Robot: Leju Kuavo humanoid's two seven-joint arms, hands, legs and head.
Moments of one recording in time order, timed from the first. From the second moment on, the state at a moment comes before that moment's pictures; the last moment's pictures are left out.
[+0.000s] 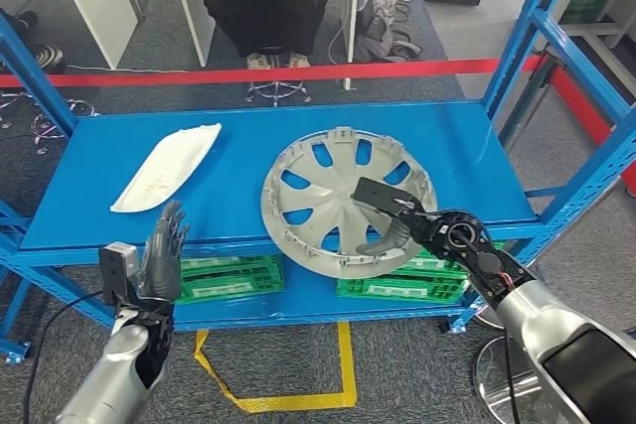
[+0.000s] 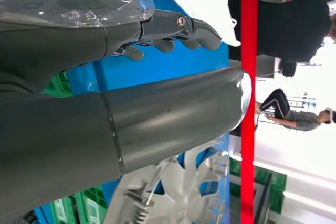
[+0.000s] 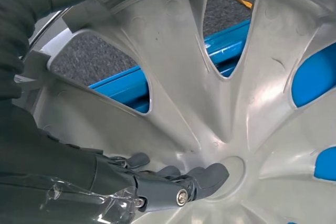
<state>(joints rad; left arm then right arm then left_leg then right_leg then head) -0.46 -0.05 -0.46 -0.76 0.39 0.06 -0.57 -0.56 -0.34 0.58 -0.87 0.11 0.41 0.16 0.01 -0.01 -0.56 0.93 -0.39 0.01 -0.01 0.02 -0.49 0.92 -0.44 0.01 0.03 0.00</state>
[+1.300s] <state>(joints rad) -0.44 -0.03 -0.46 -0.78 0.42 0.12 -0.56 -0.63 -0.33 0.60 -0.73 0.39 0.08 0.02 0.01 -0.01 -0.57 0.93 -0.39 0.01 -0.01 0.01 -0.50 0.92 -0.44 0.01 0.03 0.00</state>
